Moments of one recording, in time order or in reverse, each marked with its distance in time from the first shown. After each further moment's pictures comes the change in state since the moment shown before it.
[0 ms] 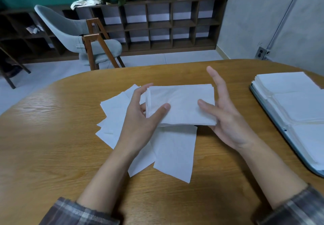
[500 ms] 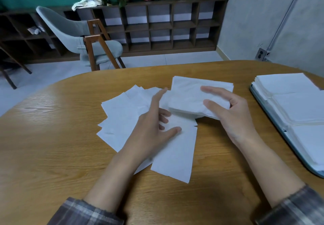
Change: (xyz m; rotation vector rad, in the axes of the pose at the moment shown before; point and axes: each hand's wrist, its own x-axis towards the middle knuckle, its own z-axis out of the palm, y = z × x) left_hand 0.005 -0.023 0.003 0.495 -0.202 0.121; right_hand 0.002 0.004 -0.012 -0.434 0.357 -0.109
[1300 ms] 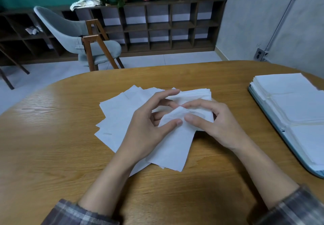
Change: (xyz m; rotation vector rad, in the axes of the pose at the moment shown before) left_hand -0.006 0.021 -0.007 -0.398 0.042 0.182; right_hand -0.010 -0.001 0.011 0.012 -0.352 -0.074
